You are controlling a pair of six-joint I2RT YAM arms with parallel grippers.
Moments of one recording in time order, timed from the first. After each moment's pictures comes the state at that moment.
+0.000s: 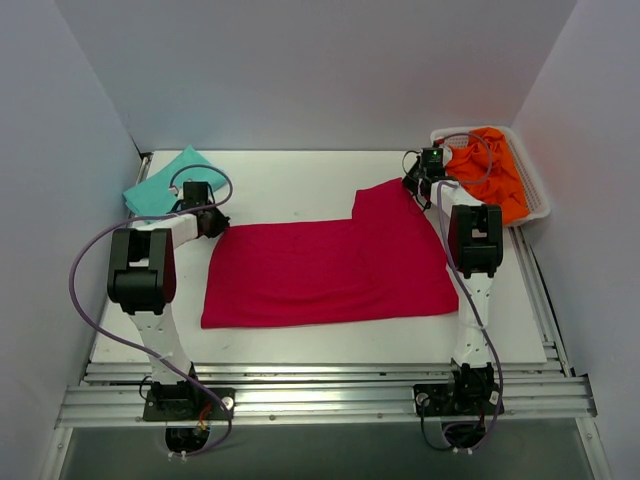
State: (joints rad) left arm -0.03 1.98 1.23 -0.07 -0.03 -0.75; right arm 0.03 2.45 1.85 -0.05 -0.01 0.62
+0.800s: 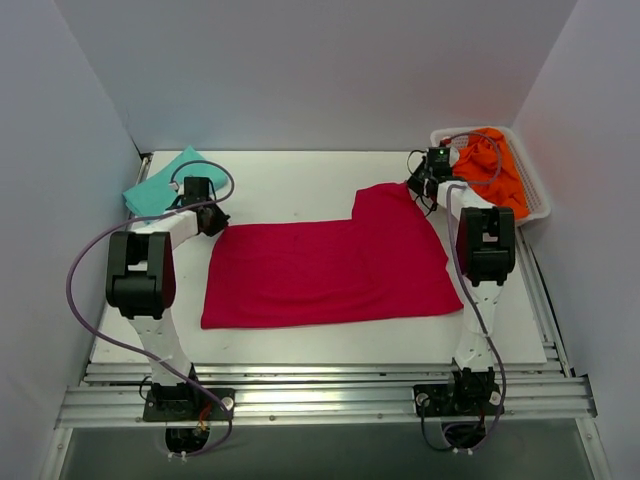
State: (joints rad) left arm -0.05 1.95 1.27 -0.18 -0.06 -0.72; right arm 0.02 2.29 1.69 -0.07 -0.02 0.64
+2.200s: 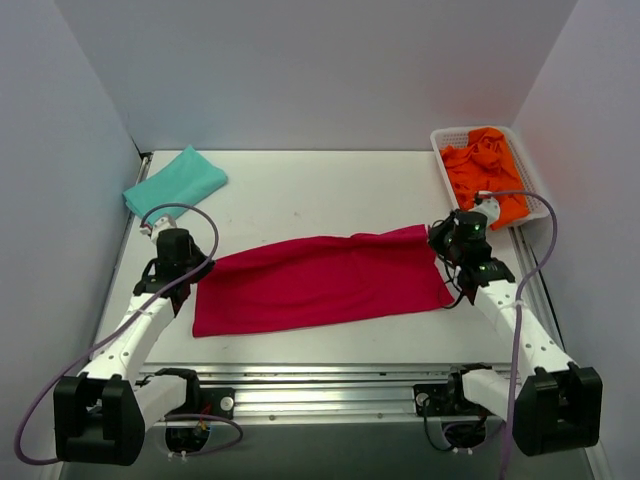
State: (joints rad) left arm -0.10 1.08 0.66 -0.24 -0.15 -0.72; right arm 0.11 1.10 0.71 -0.11 0.13 0.65
